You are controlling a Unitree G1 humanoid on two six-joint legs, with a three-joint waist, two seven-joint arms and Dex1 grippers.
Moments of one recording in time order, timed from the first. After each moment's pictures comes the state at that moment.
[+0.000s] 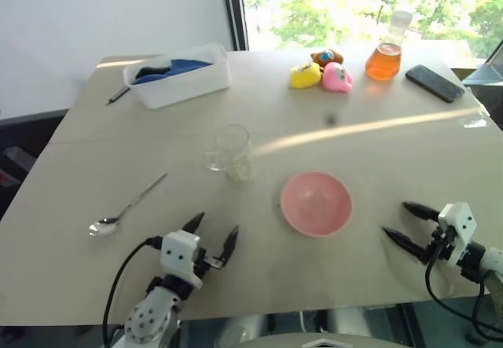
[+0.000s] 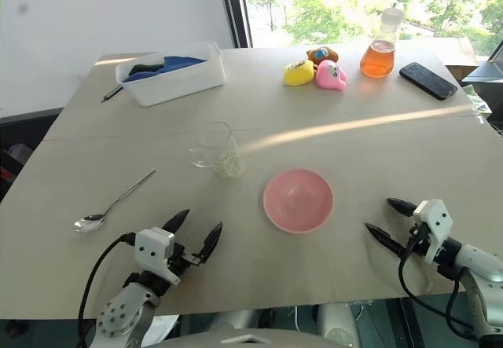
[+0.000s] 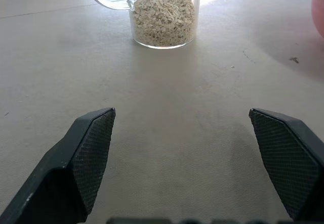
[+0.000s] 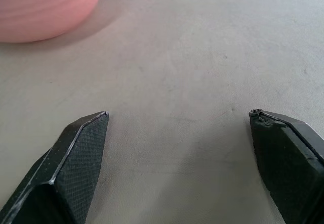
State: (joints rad) left arm 0.49 0.27 0.00 -0.31 -0.17 -0.13 -0.39; right arm 0.22 -0.64 -0.23 0.05 0.43 -0.04 0.99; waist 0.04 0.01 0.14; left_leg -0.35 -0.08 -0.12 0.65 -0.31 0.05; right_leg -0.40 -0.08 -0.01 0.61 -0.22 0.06
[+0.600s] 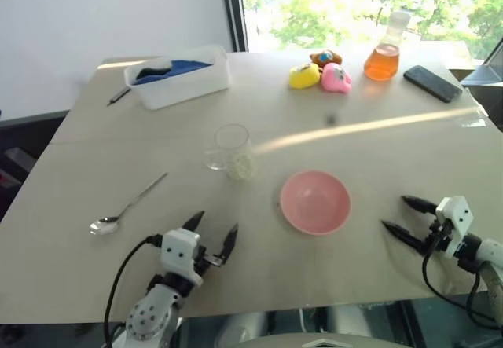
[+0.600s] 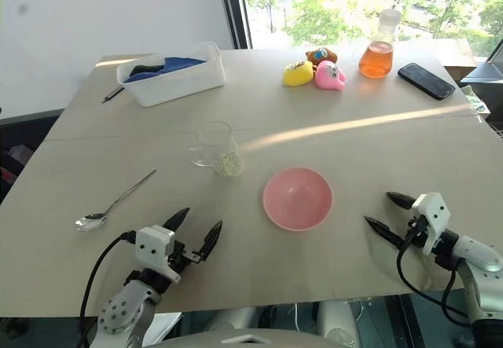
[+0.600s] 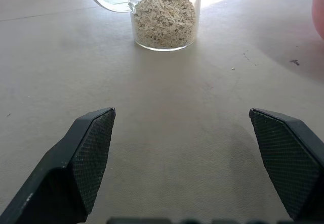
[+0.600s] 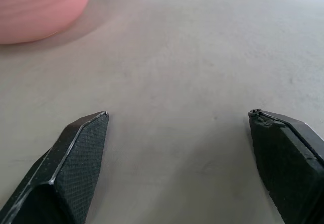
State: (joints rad) left arm 0.47 0.27 0.01 -0.29 -0.17 -0.13 -0.39; right arm 0.11 -0.62 -0.22 0.17 0.40 -0.10 1.02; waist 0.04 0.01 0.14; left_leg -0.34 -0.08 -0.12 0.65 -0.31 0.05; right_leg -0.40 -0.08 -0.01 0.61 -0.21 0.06
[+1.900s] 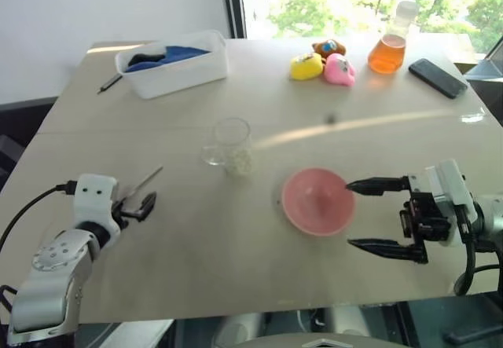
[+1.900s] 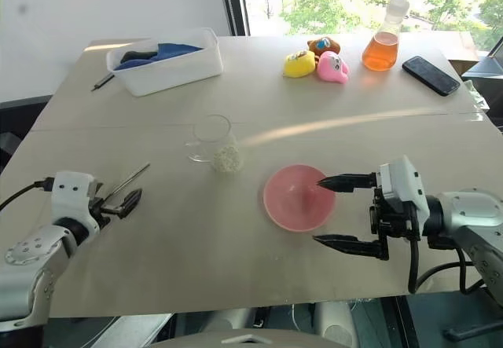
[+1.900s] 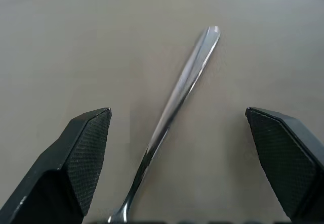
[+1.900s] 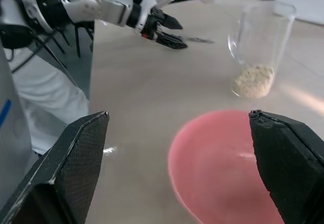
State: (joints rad) left arm 0.18 0.67 0.43 -0.28 -0.35 0.58 -0.38; right arm -0.01 -0.92 -0.17 -0.58 0.85 0.45 1.11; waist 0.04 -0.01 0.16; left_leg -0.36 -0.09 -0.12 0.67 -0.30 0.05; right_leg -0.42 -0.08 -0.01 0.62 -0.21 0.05
